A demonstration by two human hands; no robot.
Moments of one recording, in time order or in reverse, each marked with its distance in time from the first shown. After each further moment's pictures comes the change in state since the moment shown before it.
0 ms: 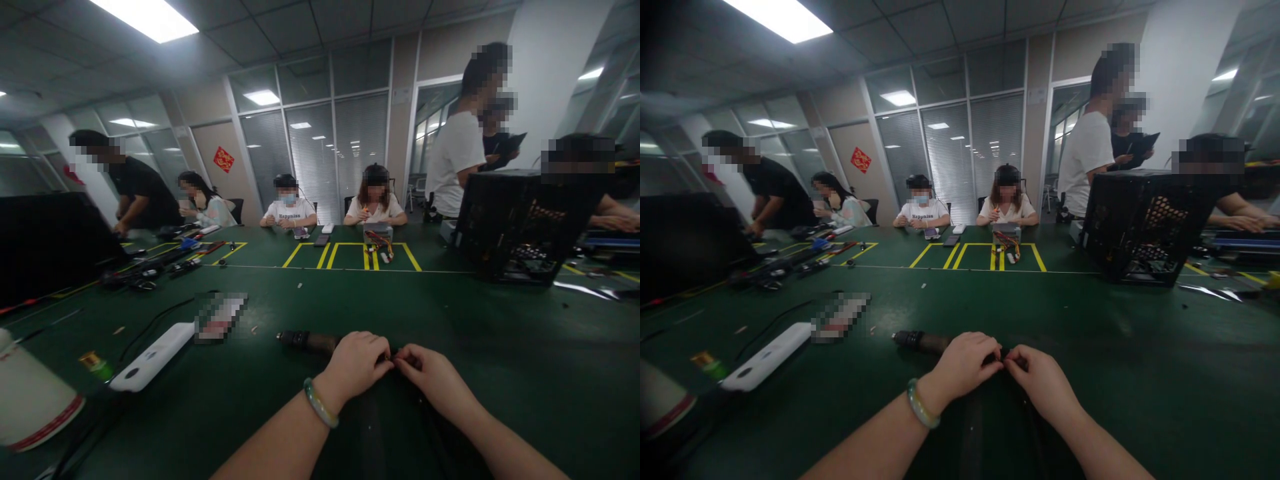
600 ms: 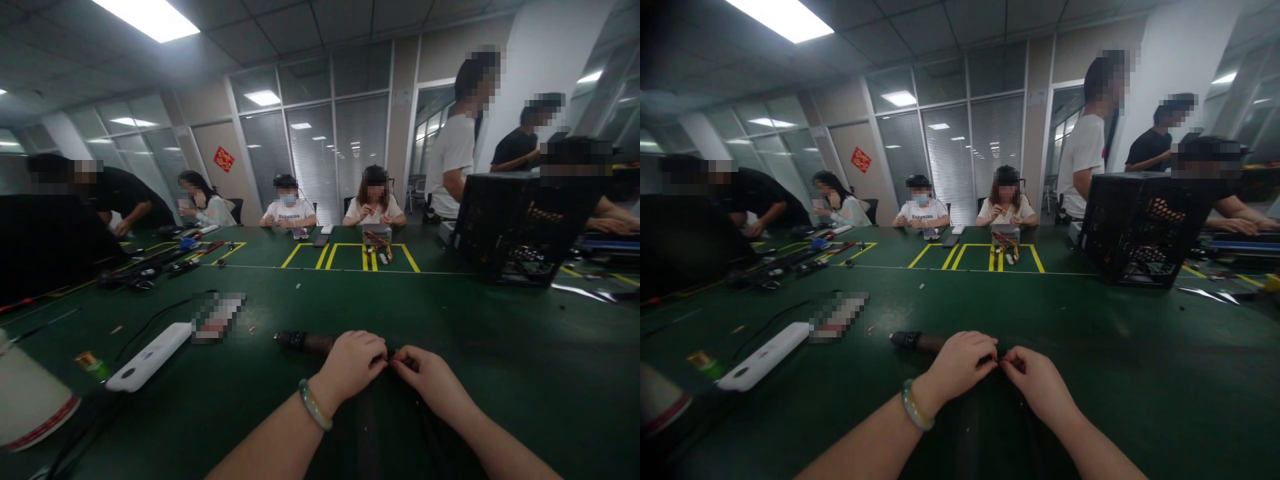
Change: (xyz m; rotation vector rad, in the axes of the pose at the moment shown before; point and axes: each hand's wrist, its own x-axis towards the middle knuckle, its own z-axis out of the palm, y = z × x) left_hand 0.000 0.001 -0.004 0.002 0.025 0.031; right_hand 0.000 -0.001 -0.001 0.014 0.004 -0.026
